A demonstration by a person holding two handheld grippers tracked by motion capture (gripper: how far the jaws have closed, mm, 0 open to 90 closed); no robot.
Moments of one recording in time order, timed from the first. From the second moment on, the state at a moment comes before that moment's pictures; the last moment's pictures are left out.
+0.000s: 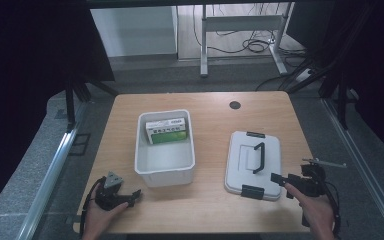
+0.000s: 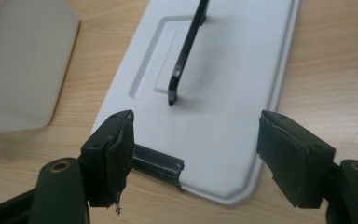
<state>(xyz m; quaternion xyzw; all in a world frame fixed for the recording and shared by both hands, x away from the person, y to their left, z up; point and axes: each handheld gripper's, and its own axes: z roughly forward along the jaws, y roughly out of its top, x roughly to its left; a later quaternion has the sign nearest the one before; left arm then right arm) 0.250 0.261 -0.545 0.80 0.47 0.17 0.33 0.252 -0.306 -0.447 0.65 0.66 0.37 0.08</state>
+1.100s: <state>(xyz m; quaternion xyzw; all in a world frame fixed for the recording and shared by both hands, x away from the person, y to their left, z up) 0.251 0.261 -0.545 0.80 0.47 0.17 0.33 0.295 -0.273 -0.418 0.65 0.67 0.34 0.06</state>
